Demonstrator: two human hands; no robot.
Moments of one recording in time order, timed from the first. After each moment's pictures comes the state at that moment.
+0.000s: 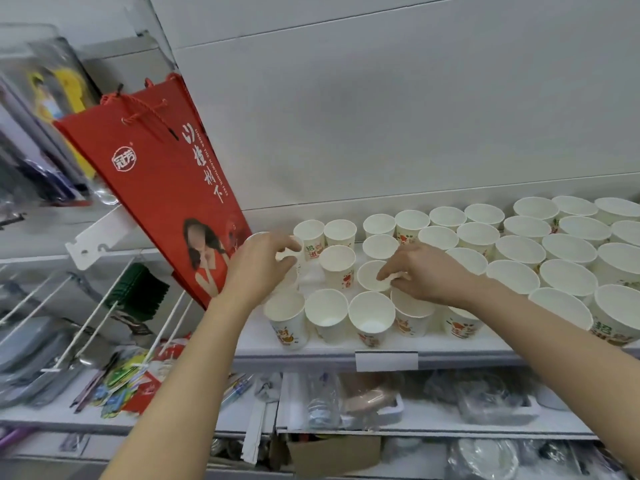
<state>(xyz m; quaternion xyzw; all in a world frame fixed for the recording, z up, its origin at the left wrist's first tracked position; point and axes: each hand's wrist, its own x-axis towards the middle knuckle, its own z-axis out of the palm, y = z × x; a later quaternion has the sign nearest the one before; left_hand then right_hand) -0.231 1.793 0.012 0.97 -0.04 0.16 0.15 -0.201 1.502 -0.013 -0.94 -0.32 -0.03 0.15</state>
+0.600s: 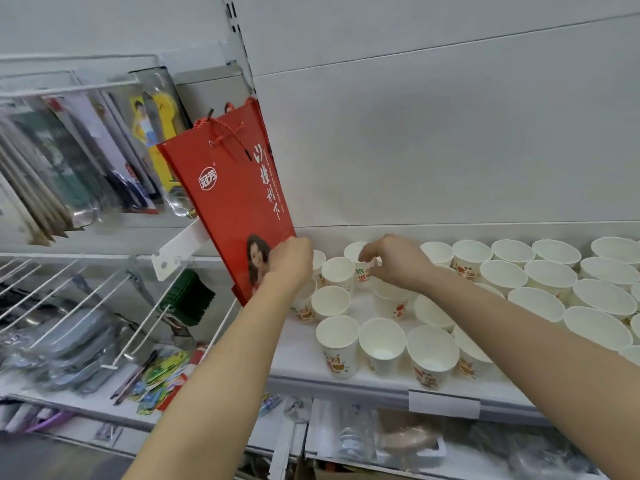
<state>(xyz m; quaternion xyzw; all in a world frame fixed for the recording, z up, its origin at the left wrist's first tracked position) -0.173 1.837 0.021 0.99 0.09 0.05 -0.01 -0.131 1.629 0.006 -0.93 -0.30 -0.04 0.18</state>
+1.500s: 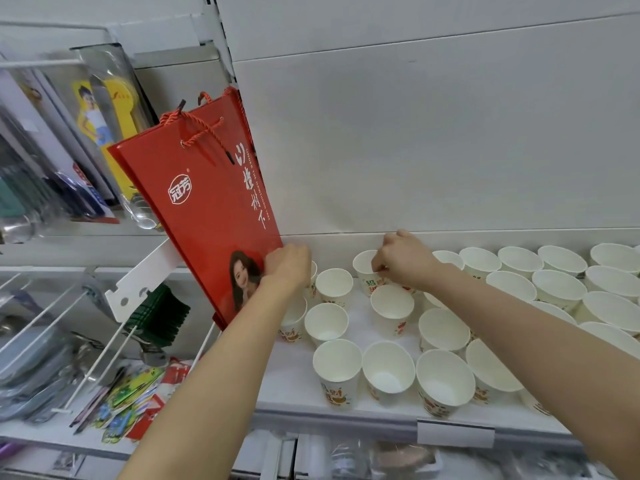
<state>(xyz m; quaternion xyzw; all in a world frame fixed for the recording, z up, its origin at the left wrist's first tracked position) -0.126 1.844 0.008 1.00 0.06 -0.02 0.00 -0.068 1.624 -0.016 -0.93 -0.35 -0.08 -0.06</state>
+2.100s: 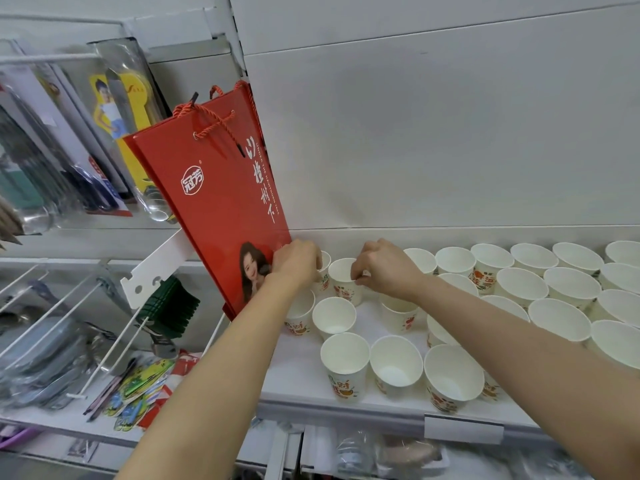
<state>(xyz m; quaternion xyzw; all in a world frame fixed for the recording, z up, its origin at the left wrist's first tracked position) -0.124 1.852 -0.002 1.00 0.04 -0.01 0.05 -0.092 1.664 -0.028 -0.92 -0.38 -0.07 0.10</state>
